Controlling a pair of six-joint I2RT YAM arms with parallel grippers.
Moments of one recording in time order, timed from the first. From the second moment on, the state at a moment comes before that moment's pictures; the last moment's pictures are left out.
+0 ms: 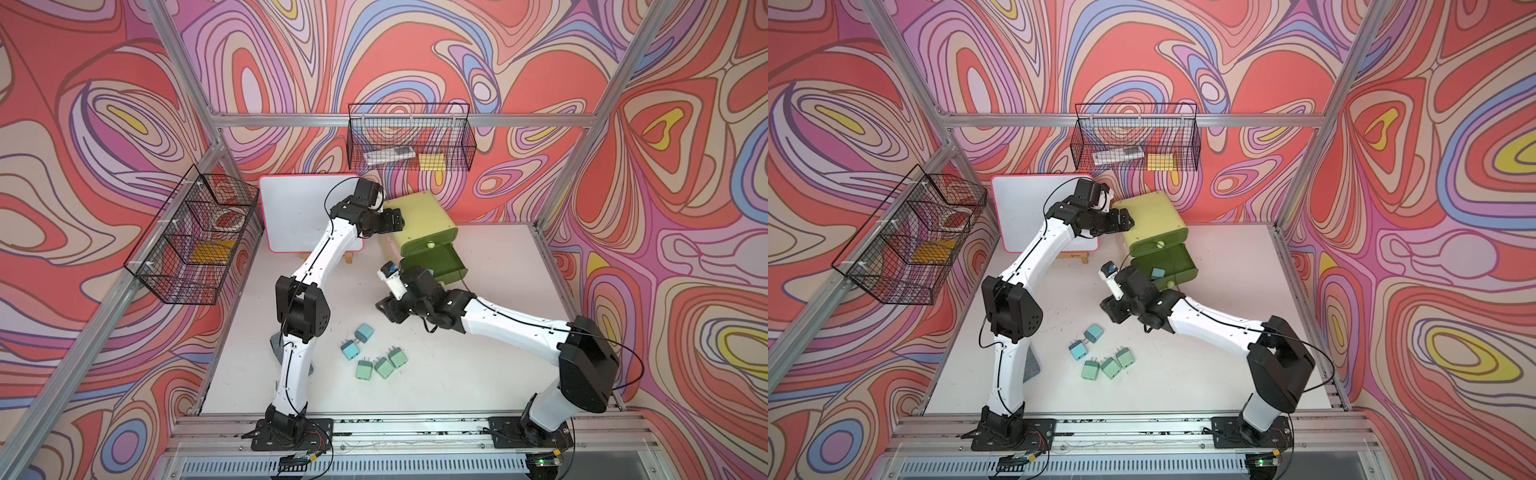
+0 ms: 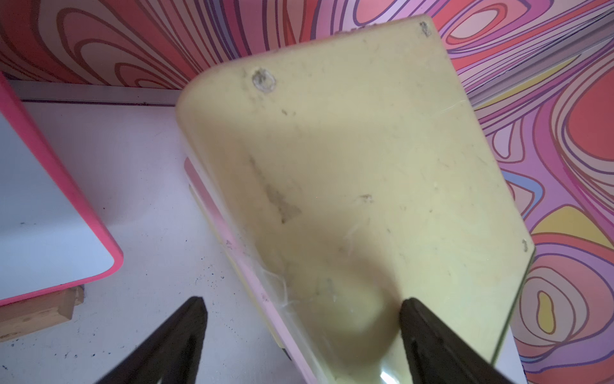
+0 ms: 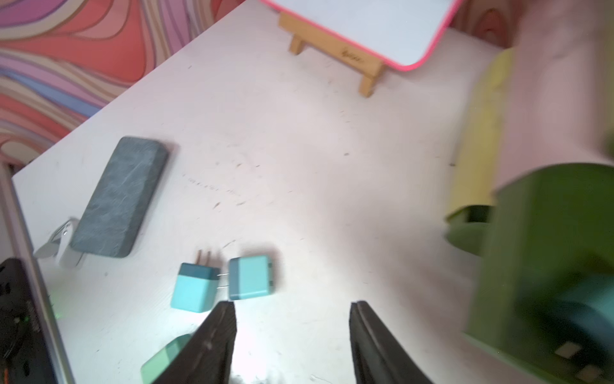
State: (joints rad) left arm -0.37 2.23 2.31 -0.85 0.25 -0.40; right arm 0.91 1.69 1.21 -0.22 -0.03 0.12
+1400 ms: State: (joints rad) left arm -0.37 2.23 2.31 -0.86 0.25 -0.40; right arm 0.97 2.11 1.44 -0.29 -0.05 0.27
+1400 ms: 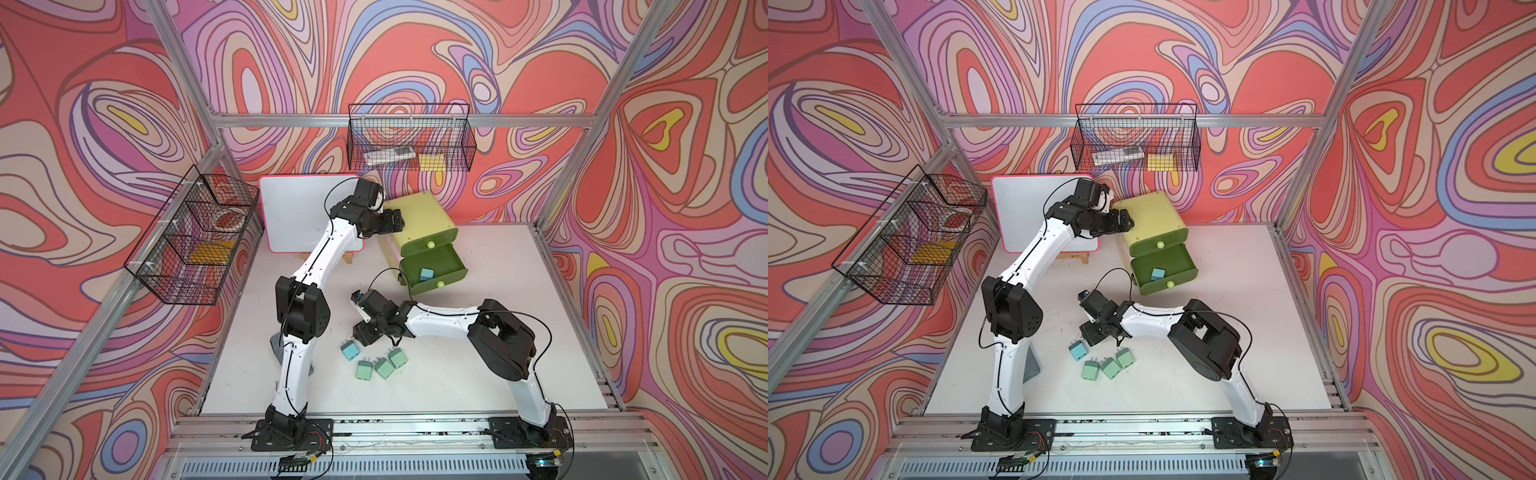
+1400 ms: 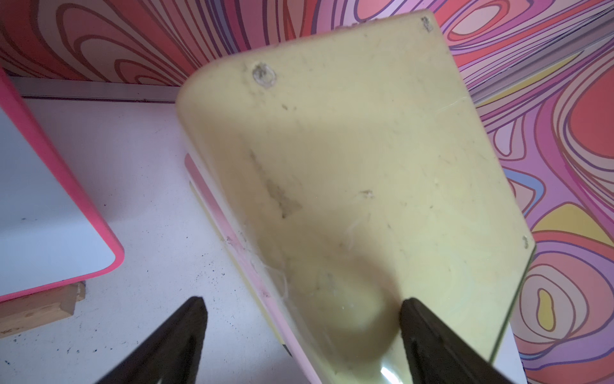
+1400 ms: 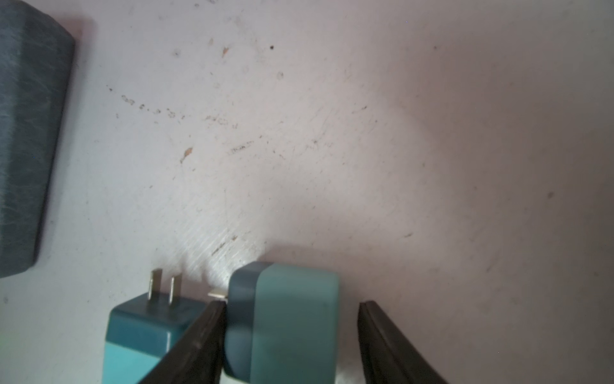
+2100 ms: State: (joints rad) left arm -0.37 2.23 2.31 -0.86 0.25 -0.40; right arm 0.98 2.03 1.40 -0.32 -0.02 0.31
